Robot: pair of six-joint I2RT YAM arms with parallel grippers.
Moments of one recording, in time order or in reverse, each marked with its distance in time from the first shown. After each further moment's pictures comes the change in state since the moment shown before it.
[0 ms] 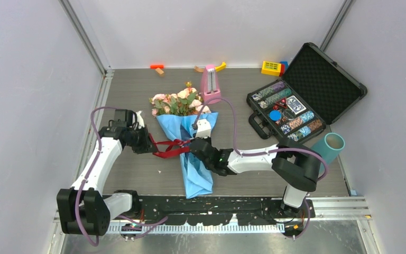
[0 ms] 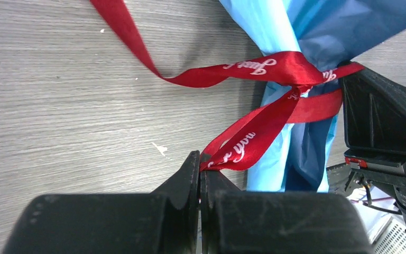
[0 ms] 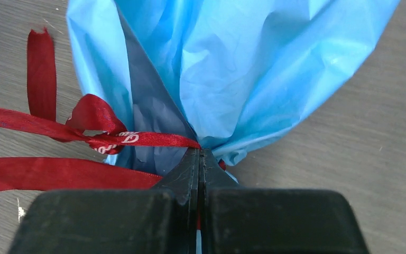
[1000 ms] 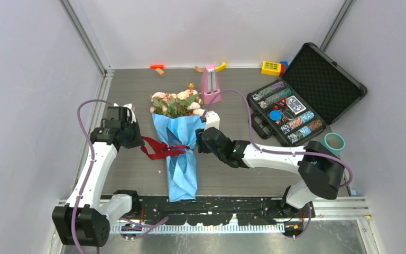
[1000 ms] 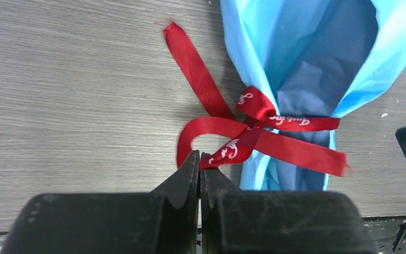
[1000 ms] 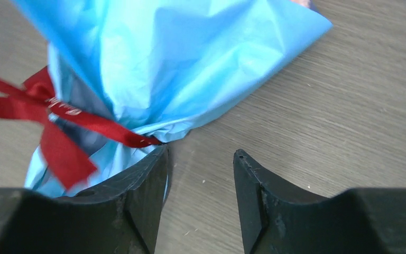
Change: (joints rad) left arm 0.000 -0.103 0.092 -0.053 -0.265 0.021; right arm -0.092 -0.184 -0.046 -0.193 -0.193 0.023
